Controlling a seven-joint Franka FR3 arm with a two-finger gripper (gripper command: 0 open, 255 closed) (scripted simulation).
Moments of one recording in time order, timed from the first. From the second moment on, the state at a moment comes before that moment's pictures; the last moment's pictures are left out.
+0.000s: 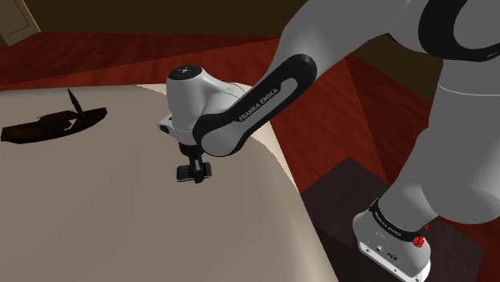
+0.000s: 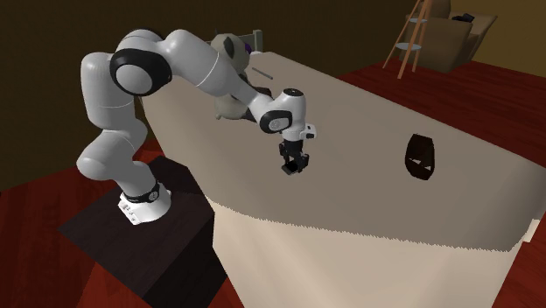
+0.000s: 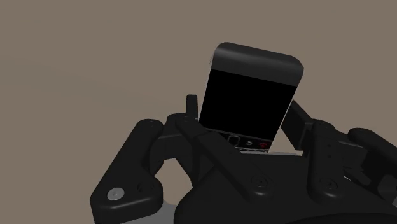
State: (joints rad) arm 0.43 0.36 0.28 -2.03 -0.20 2.42 -0.43
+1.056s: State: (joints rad) arm 0.41 0.28 0.30 -2.00 -0.16 2.31 -0.46
